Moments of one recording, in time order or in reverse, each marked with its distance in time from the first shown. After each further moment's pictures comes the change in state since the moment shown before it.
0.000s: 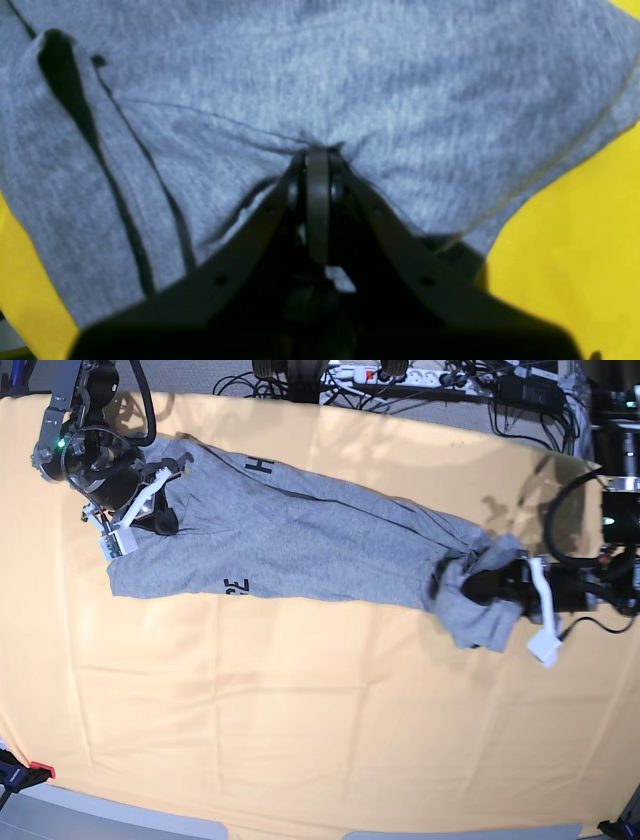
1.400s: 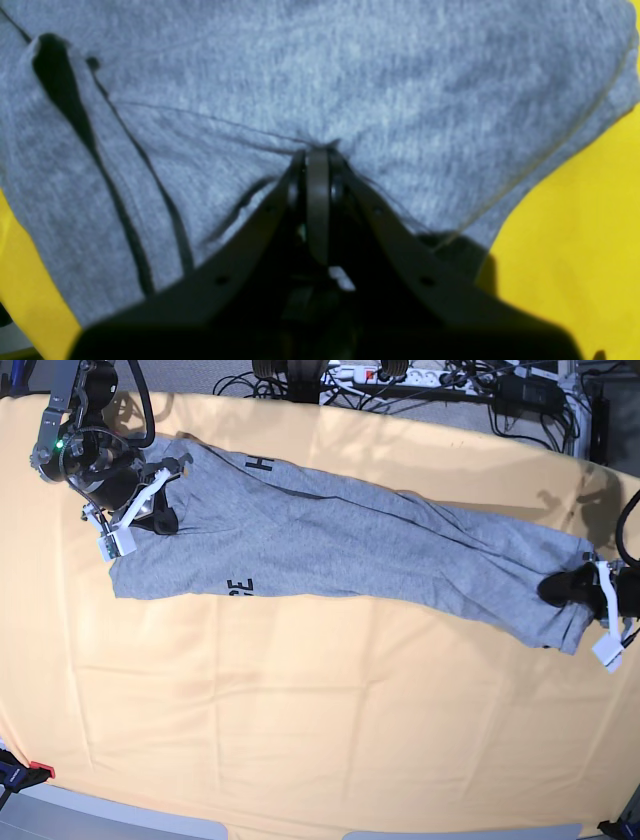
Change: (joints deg) left arm 0.0 -13.8 0.2 0.6 -0.4 1.3 0.0; right arm 0.0 0.3 0.0 0.0 1.7 -0.1 -1.3
